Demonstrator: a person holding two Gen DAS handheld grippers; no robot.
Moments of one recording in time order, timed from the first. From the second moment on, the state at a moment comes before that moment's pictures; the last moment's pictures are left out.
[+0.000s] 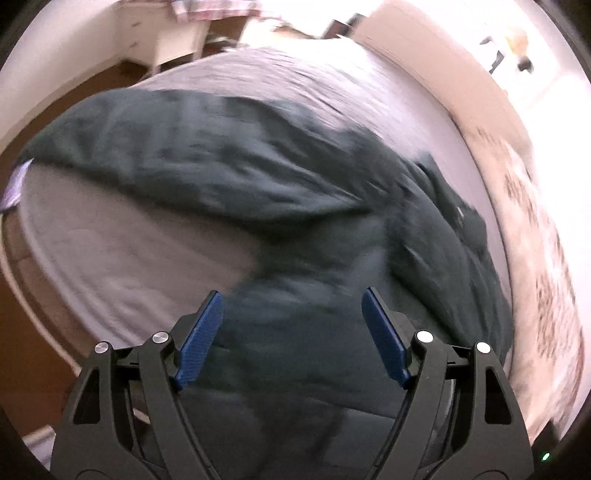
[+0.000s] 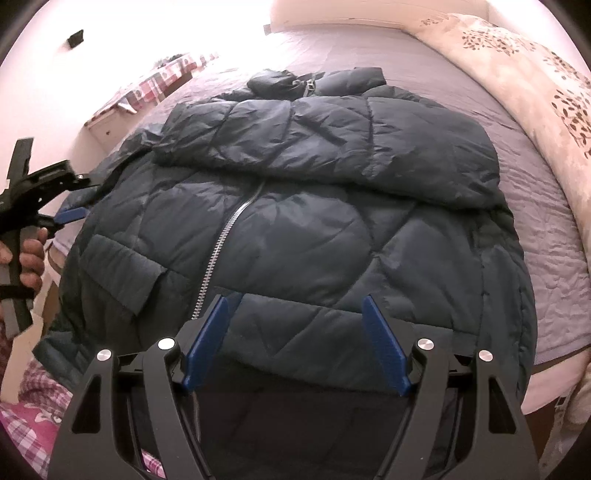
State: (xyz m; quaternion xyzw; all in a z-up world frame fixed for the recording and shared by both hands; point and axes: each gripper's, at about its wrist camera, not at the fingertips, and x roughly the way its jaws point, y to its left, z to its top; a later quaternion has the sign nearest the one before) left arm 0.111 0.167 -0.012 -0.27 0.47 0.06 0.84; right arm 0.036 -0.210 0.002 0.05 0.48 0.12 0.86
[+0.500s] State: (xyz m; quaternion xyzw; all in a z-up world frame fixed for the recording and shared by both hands) left arm 0.111 0.321 -0.056 -0.43 0.41 0.15 0.79; right arm 0.040 -0.195 -0.005 0.02 0.50 0.12 0.86
